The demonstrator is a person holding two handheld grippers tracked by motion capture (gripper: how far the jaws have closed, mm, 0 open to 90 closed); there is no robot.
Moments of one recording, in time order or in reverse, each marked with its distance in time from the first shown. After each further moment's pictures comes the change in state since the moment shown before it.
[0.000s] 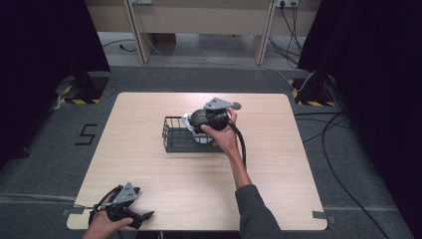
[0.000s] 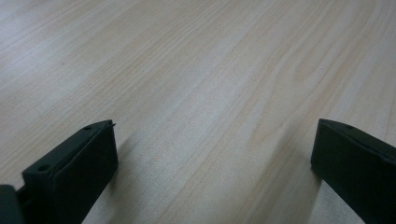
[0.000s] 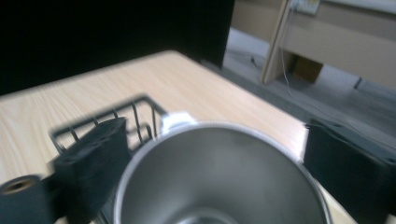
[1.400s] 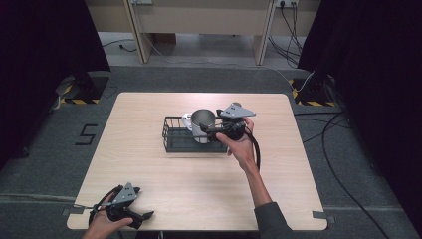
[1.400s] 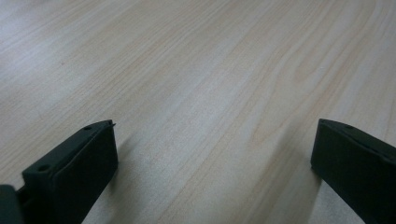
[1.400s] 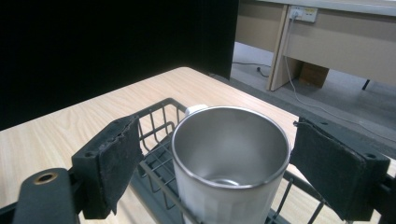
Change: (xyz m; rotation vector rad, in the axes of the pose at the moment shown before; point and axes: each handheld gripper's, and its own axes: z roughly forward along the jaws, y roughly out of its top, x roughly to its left) left arm 0.000 0.000 0.000 -0.006 0.004 -0.002; right arm 0.007 -0.006 -0.069 -0.051 0.028 0.065
